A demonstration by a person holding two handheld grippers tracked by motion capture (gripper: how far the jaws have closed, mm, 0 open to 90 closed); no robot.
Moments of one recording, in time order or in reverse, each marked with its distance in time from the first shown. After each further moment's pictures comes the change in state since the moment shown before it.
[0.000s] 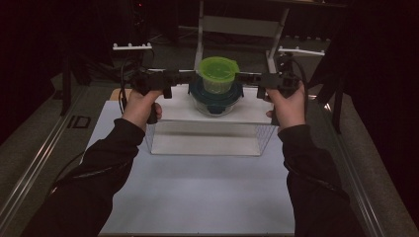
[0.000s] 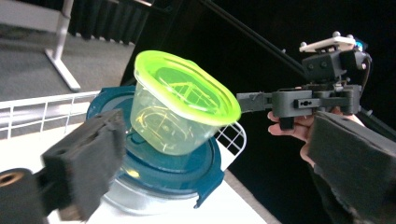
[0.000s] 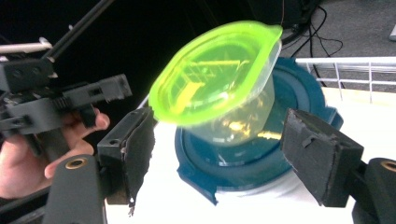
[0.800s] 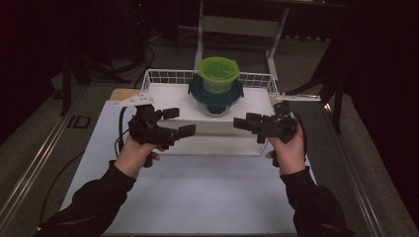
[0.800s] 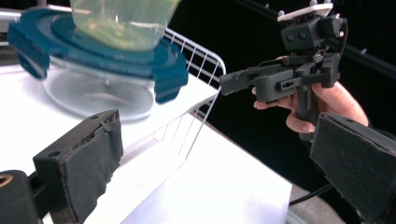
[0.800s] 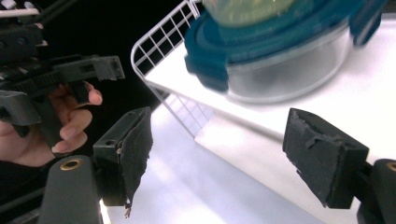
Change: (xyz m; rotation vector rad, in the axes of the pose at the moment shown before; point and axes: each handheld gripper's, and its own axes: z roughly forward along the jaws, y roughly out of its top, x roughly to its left) left arm -0.028 -0.094 -0.021 0.065 -0.032 0.164; right arm -0.007 -0.097 -0.010 0.021 0.044 -0.131
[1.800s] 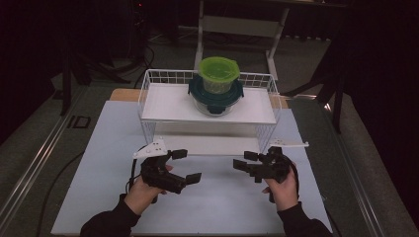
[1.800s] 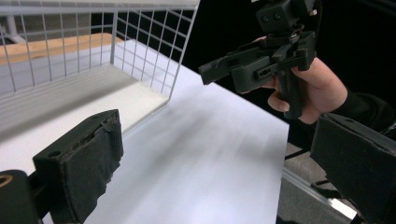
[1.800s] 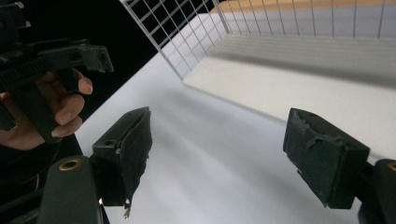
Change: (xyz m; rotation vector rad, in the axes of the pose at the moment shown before) left arm -0.011 -0.102 0.018 0.098 -0.057 0.053; right arm -0.033 -0.114 0.012 0.042 0.016 0.016
